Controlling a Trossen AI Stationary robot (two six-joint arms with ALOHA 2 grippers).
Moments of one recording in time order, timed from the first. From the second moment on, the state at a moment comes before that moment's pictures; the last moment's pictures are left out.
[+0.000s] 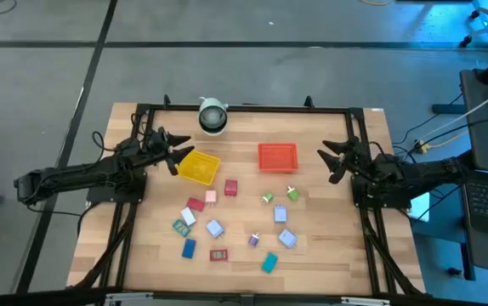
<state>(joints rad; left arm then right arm) 0.39 0.43 0.07 0.39 -0.03 -0.24 0.16 0.19 0.17 0.02 0.68 0.29</state>
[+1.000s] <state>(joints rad) 0.39 0.43 0.07 0.38 0.05 -0.22 0.19 1.44 0.90 -0.81 0.07 0.85</state>
